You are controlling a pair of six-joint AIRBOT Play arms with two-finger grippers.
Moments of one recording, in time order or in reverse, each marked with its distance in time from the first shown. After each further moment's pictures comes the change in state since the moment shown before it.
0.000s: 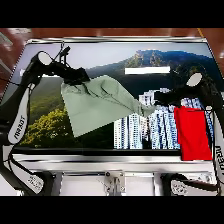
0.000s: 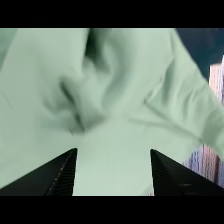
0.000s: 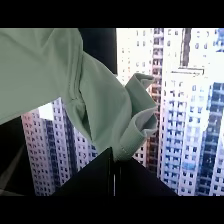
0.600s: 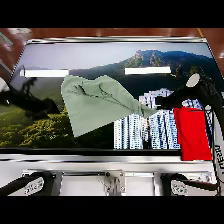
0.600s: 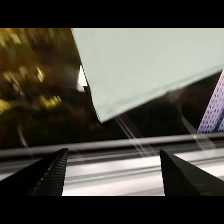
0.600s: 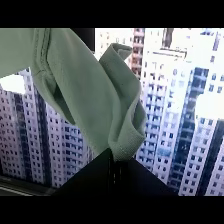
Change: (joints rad) left arm 0.223 0.631 -0.753 0.150 -0.228 -0.026; right arm 0.000 -0.008 0.000 -0.080 0.071 -0.069
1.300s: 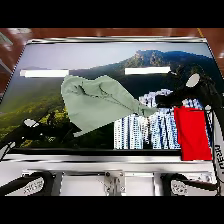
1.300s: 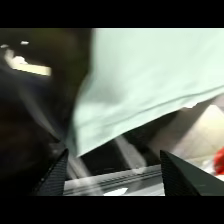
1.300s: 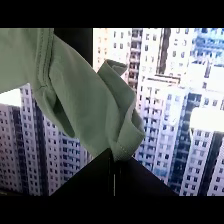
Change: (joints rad) left arm -0.033 -0.046 -0.634 -0.517 0.566 0.196; right arm 0.000 0.000 0.000 -0.005 -0.051 -0.004
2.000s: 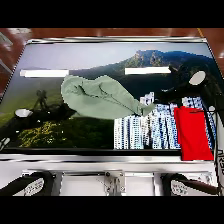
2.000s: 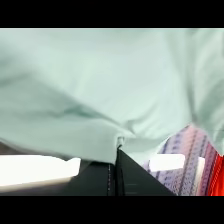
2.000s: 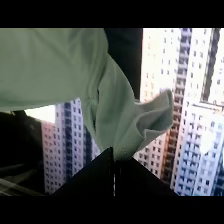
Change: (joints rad) left arm -0.034 0.124 0.206 -0.154 0.139 0.203; right arm 0.001 0.066 0.027 0.156 -0.018 -0.020
